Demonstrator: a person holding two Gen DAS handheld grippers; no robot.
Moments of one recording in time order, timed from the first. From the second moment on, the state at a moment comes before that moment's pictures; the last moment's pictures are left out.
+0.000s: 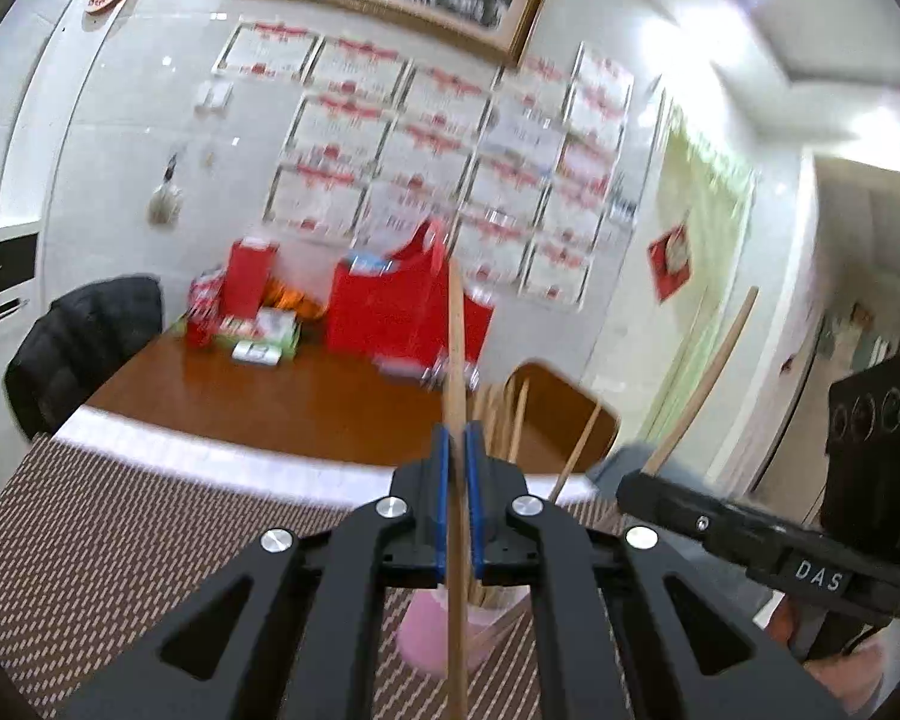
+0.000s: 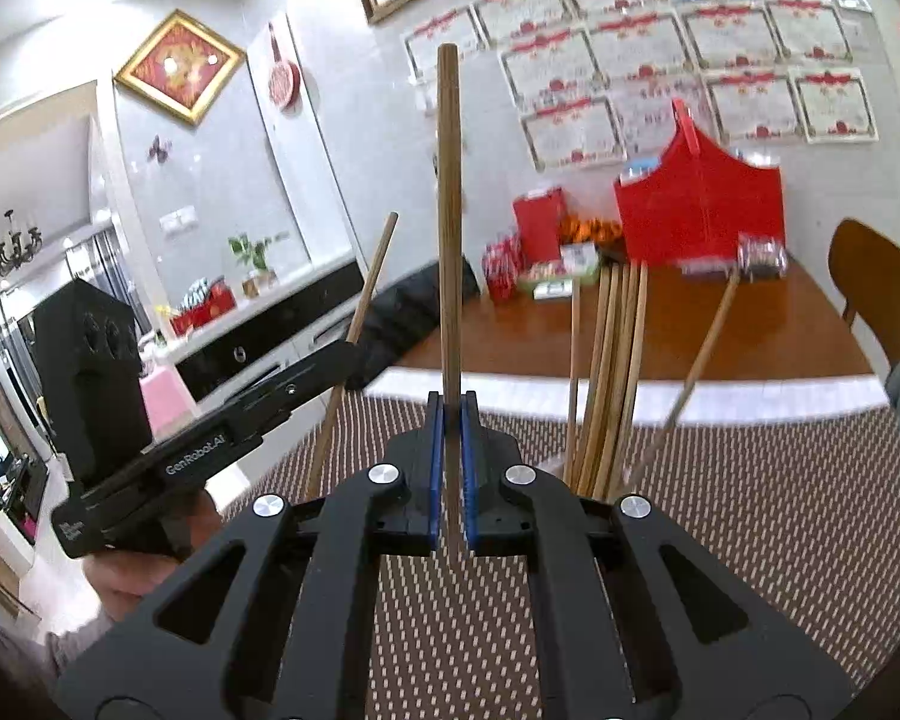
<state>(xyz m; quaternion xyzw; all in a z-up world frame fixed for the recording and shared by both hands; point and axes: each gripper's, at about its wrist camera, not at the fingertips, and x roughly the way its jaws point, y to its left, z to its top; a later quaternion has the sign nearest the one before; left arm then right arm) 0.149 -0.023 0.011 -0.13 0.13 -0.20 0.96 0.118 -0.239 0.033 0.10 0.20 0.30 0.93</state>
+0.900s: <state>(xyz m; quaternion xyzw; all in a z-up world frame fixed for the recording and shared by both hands) 0.225 -0.073 -0.010 -0.15 0.04 -0.22 0.96 0.177 -0.286 0.047 0.12 0.19 0.26 0.94</state>
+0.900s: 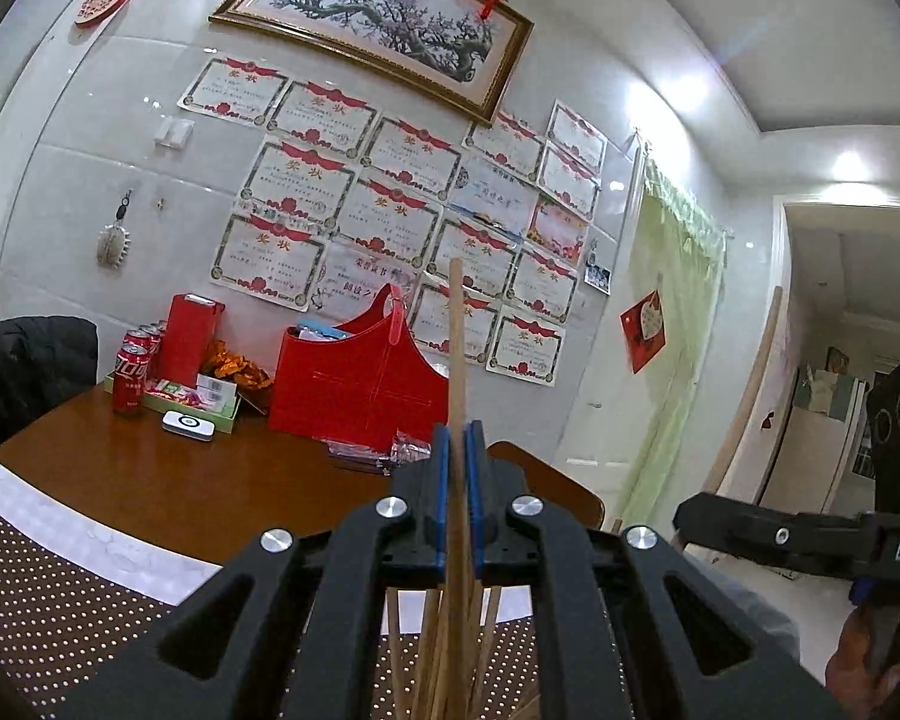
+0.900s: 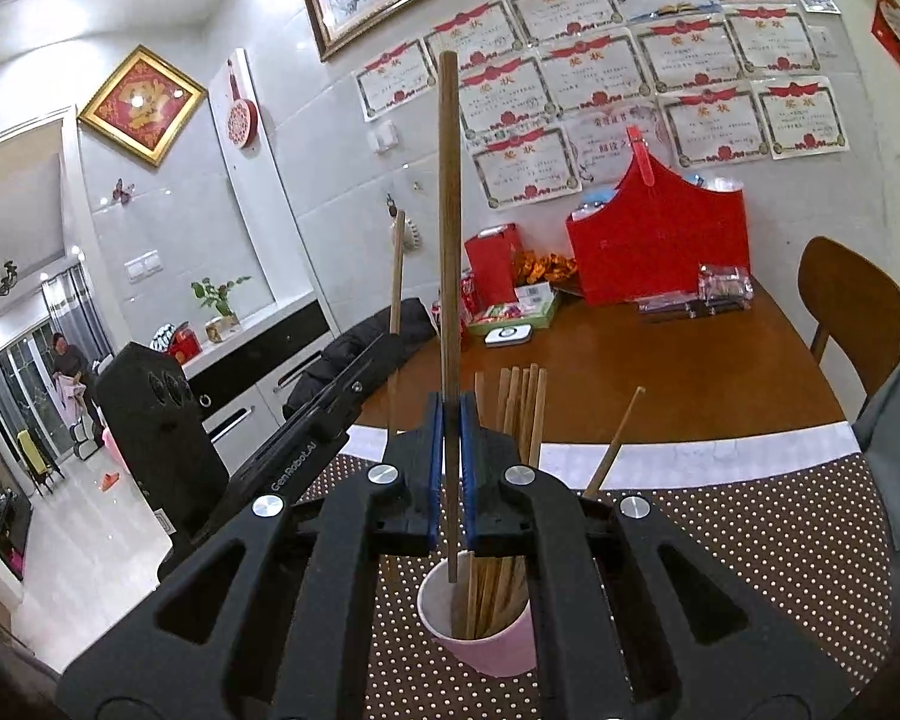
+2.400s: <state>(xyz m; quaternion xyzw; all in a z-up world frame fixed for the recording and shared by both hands) 0.156 -0.089 0.007 0.00 0.11 -0.14 0.98 0.166 -0.316 0.056 0.18 0.19 0.20 0.94</state>
